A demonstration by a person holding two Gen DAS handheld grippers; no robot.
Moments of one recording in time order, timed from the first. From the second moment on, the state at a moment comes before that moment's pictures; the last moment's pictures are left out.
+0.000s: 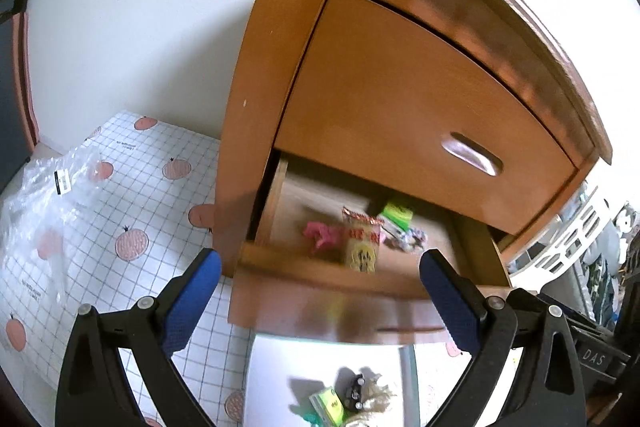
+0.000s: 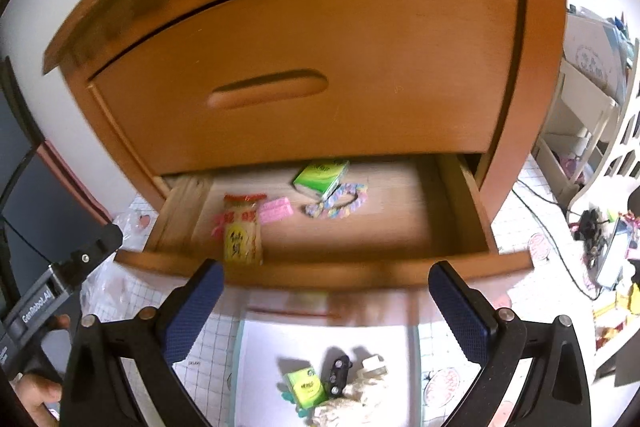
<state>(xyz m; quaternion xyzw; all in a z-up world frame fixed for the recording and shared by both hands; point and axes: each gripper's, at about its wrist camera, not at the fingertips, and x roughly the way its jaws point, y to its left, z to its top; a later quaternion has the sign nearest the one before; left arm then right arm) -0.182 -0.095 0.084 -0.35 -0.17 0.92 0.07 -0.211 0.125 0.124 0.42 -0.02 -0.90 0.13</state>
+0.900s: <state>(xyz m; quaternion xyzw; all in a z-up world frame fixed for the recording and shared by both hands) -0.112 -0.052 -0.063 -0.49 -0.10 0.86 0.08 -0.131 0.156 -0.046 0.54 -0.03 -0.84 0.10</state>
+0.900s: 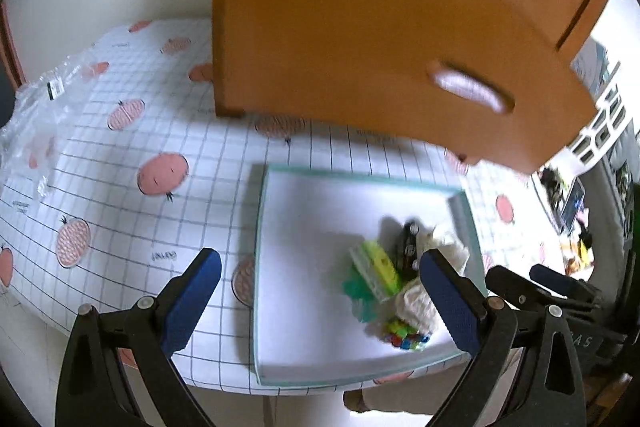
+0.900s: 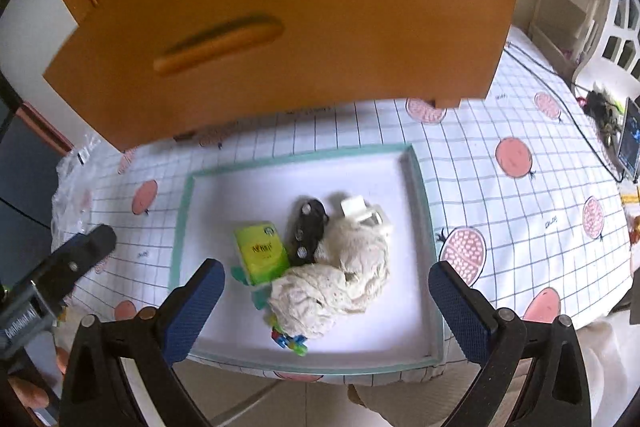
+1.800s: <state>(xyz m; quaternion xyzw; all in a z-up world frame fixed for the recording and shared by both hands) -0.122 -0.039 -0.149 -0.59 -0.14 0.79 0.10 -0.141 0.162 -0.129 0.63 -0.06 -0.77 0.09</state>
